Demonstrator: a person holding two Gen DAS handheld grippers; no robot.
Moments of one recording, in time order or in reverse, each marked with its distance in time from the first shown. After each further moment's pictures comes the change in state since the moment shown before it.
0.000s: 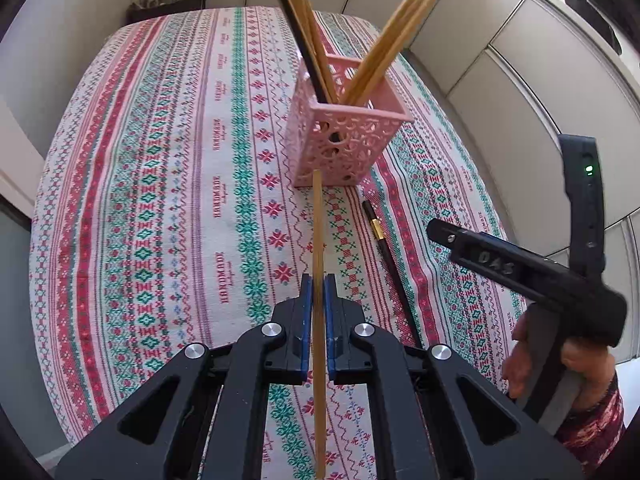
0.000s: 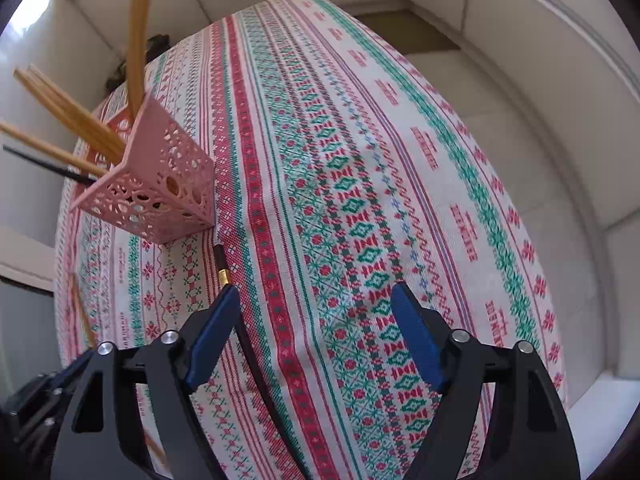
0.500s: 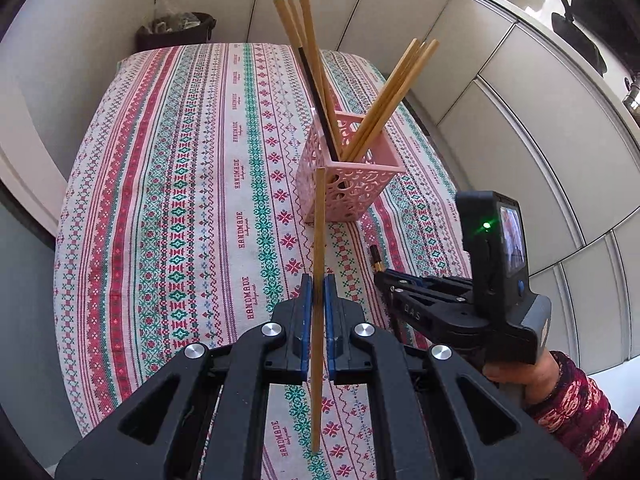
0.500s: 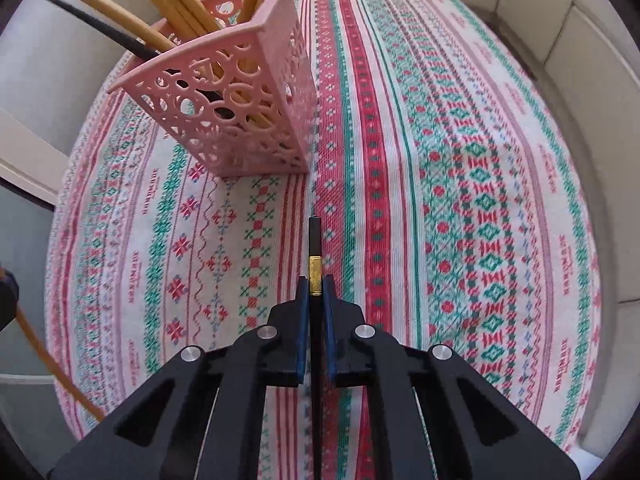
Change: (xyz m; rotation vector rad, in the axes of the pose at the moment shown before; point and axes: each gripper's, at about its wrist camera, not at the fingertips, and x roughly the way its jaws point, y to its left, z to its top) left arm -0.079 0.034 0.012 0.006 -0.099 -0.039; right arm 0.015 0.028 -0.015 -0.158 0.096 0.169
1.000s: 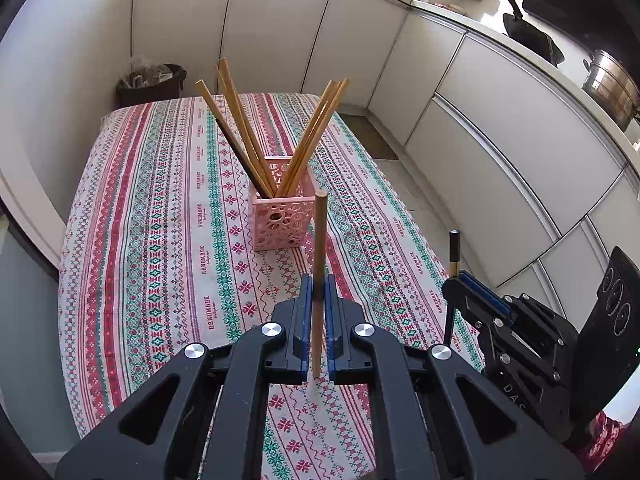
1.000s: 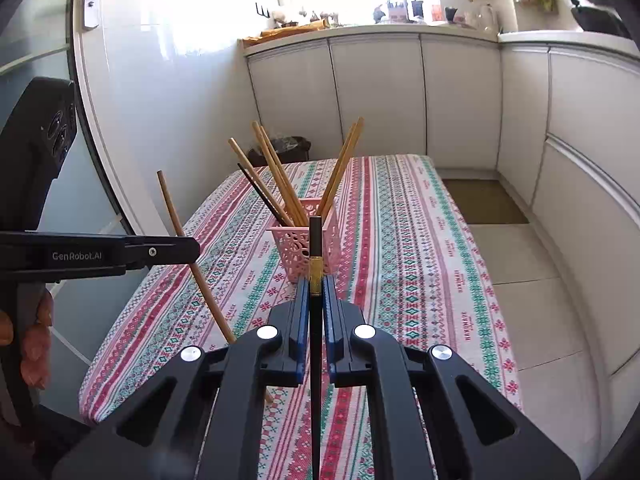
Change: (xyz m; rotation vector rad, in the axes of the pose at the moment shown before) left arm -0.048 -0.061 -0.017 0.098 -0.139 -0.021; right arm -0.167 0.008 -0.104 -0.209 -0.672 0.049
